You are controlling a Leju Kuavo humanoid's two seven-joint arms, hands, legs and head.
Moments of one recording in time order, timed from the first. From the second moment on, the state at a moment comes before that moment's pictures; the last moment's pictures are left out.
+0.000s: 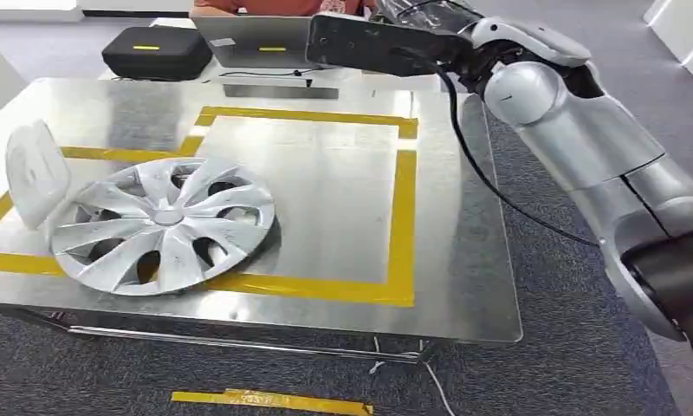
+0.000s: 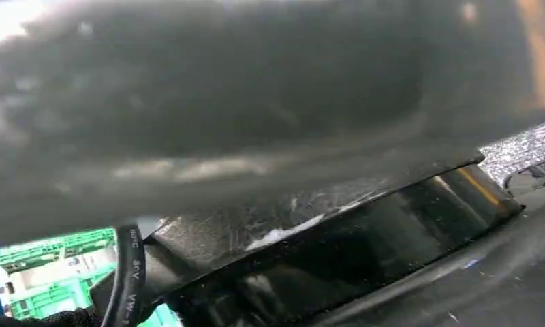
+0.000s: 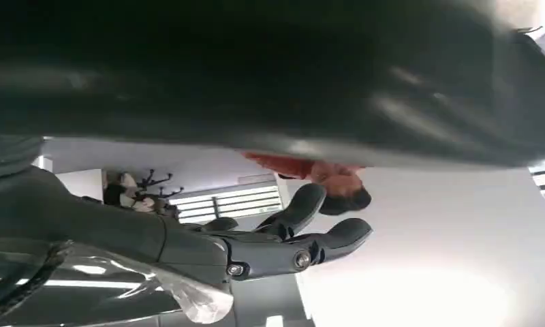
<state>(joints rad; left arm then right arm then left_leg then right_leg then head) -0.08 -0.23 0.65 -0.24 -1.17 0.00 0.24 -1.33 -0.10 0.79 -1.03 0.44 0.25 0.03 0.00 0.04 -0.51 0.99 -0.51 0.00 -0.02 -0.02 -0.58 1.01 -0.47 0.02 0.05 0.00</state>
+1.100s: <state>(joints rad) -0.08 -0.23 0.67 -0.24 -1.17 0.00 0.22 -1.33 -0.12 0.79 -1.02 0.45 0.23 0.04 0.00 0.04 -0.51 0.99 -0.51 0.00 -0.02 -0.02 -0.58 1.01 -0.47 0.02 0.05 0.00</state>
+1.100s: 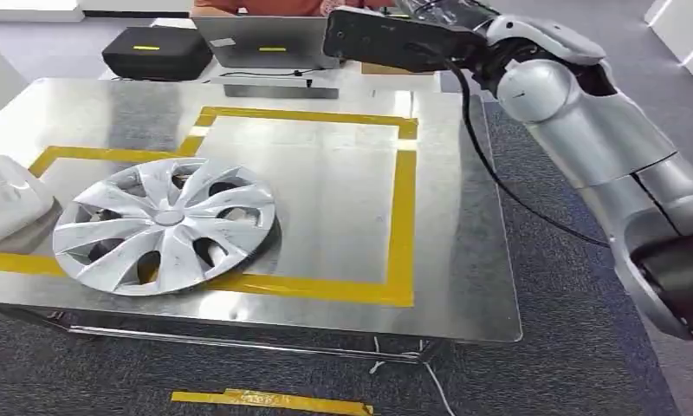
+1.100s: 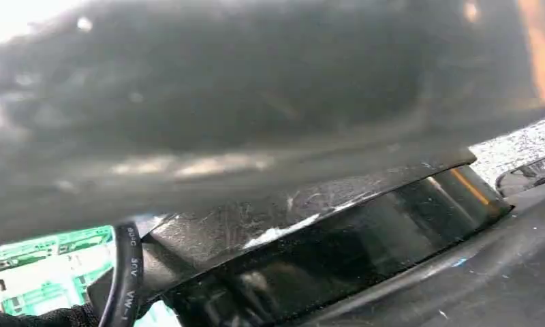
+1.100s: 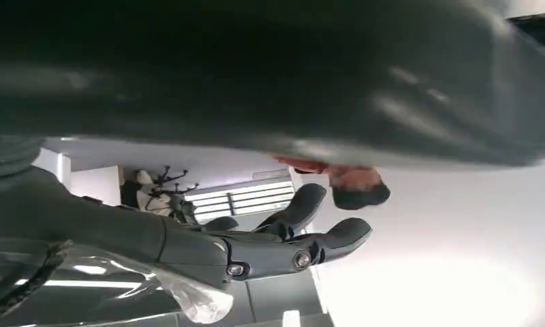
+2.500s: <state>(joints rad) -0.07 -0.23 0.68 -0.24 -1.17 0.00 0.23 -1.35 -0.15 0.80 -1.01 0.46 0.23 0.05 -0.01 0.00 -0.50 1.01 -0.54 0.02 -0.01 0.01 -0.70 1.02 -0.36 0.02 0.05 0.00</state>
